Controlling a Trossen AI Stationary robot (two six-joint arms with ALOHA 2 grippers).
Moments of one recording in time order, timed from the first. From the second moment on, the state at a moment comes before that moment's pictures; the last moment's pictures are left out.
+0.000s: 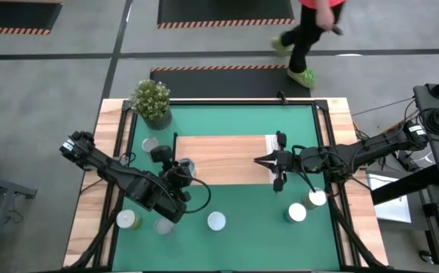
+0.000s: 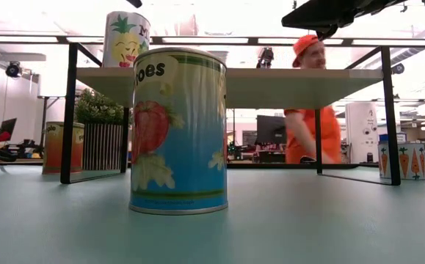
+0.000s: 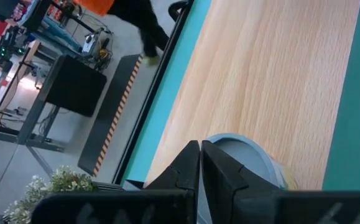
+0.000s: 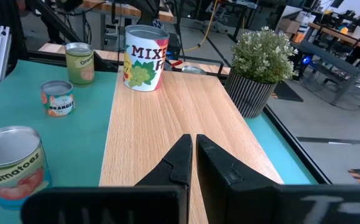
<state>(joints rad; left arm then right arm) -0.53 1.62 1.58 -1.39 -0.98 -0.66 0.24 1.00 0.64 0.13 0.37 -0.09</state>
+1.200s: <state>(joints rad) -0.54 1.61 1.52 -1.27 -0.89 -0.54 0.24 1.00 0.64 0.13 0.37 -0.10</state>
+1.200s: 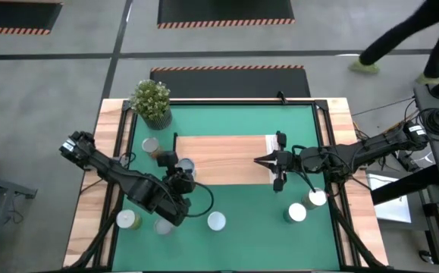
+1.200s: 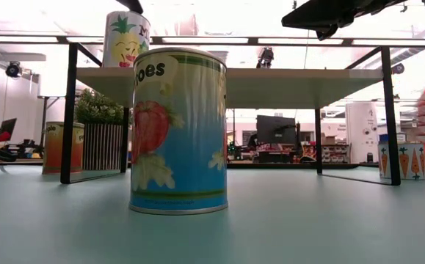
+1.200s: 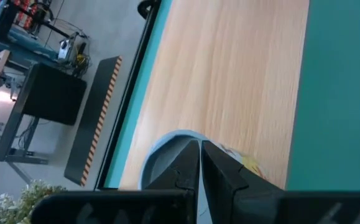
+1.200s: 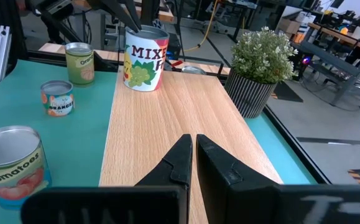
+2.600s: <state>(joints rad) -0.55 1.61 1.53 -1.24 -0.84 -0.53 0.24 1.00 0.64 0.13 0.37 -0.10</state>
